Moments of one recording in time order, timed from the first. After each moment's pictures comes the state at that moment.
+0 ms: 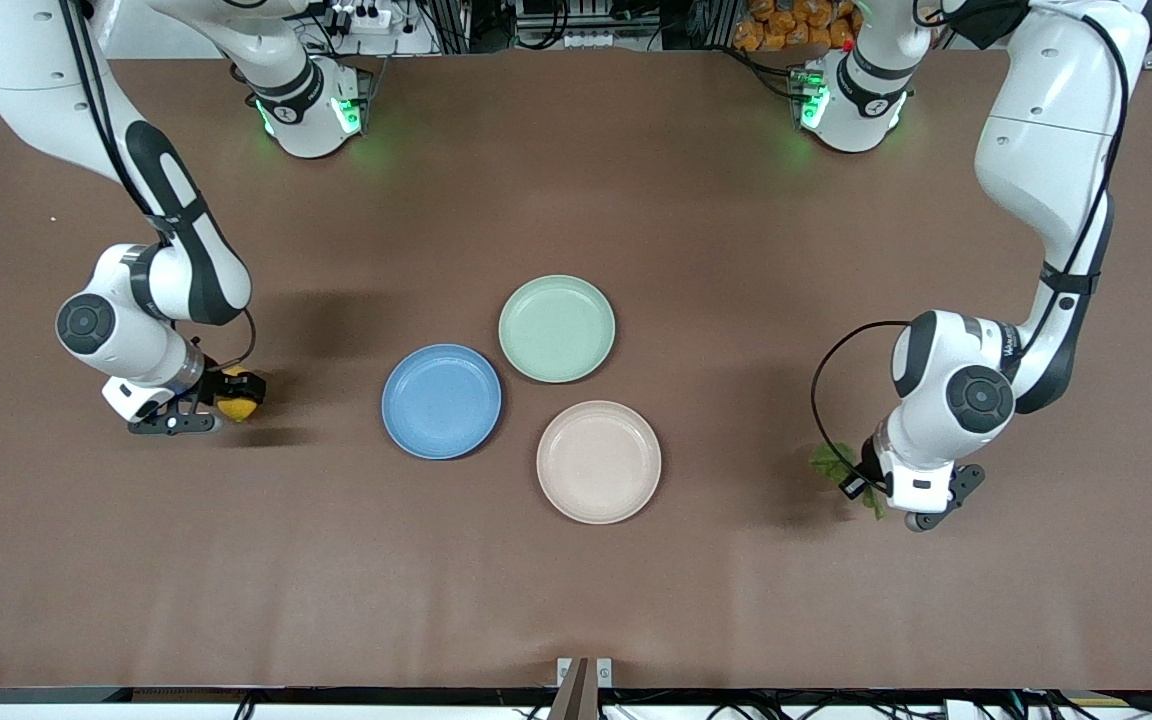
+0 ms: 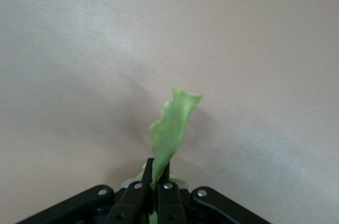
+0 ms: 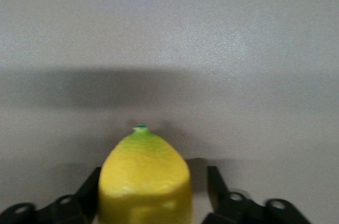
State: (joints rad) left arm -0.04 0.71 -0.16 -1.63 0.18 2.43 -0.93; right arm -0.01 0.47 -0.08 -2.14 0.00 2.59 -0.13
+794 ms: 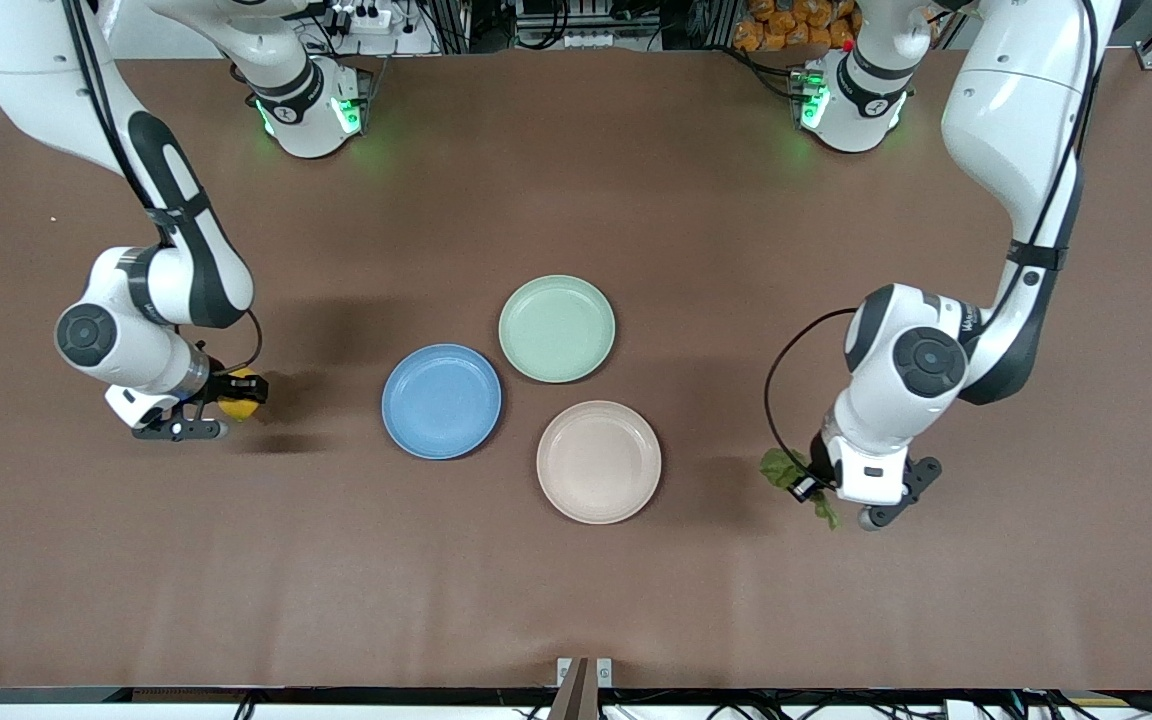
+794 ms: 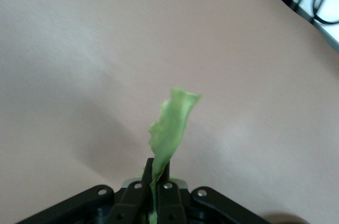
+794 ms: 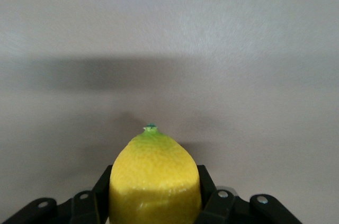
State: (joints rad) left arm -0.16 0.64 -0.20 -1.57 0.18 2.43 -1.07; right arm 0.03 0.43 -0.08 -2.03 0.00 2.36 -0.05
